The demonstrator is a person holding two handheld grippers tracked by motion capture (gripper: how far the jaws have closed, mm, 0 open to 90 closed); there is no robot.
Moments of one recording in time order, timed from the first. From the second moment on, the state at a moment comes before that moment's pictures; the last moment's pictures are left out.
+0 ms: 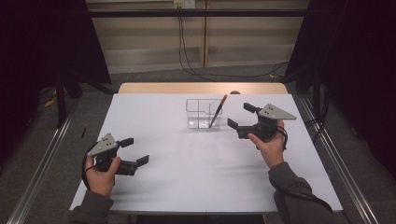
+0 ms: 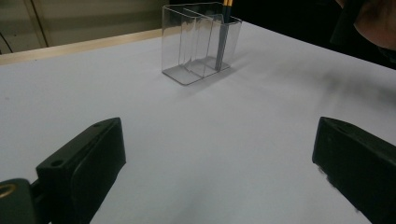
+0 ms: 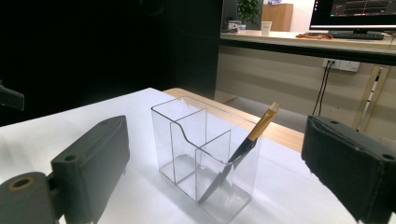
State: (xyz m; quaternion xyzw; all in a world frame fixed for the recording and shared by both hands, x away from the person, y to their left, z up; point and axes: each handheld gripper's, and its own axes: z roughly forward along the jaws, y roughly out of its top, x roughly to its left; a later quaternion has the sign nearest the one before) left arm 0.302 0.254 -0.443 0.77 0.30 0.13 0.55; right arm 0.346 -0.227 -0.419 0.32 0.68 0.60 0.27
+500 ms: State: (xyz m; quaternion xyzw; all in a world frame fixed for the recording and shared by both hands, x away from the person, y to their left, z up) left arm 0.302 0.254 -0.442 0.77 0.30 0.14 0.55; right arm 0.333 -0.239 -0.421 0.32 0.68 0.60 0.26
